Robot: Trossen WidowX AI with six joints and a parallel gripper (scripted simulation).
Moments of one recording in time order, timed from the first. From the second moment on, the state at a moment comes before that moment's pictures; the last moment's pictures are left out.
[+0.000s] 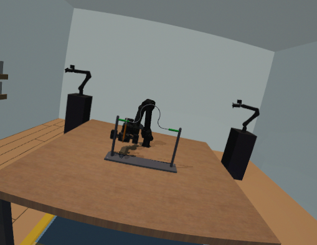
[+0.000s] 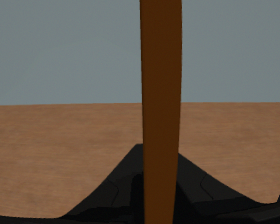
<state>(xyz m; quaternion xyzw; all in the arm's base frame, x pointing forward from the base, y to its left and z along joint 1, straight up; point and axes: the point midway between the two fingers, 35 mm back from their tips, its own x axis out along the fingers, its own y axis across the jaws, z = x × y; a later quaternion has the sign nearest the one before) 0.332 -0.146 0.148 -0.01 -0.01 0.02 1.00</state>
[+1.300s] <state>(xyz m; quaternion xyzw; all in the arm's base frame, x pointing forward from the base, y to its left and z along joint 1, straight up) 0.331 -0.097 0.147 0.04 -0.01 0.02 1.00</state>
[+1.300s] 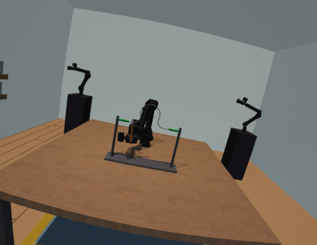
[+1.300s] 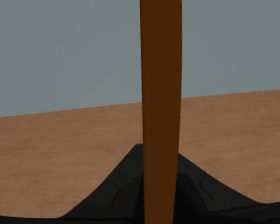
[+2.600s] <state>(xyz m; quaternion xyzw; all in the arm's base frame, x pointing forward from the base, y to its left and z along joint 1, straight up) 0.313 -0.001 0.188 0.35 0.06 0.05 0.93</state>
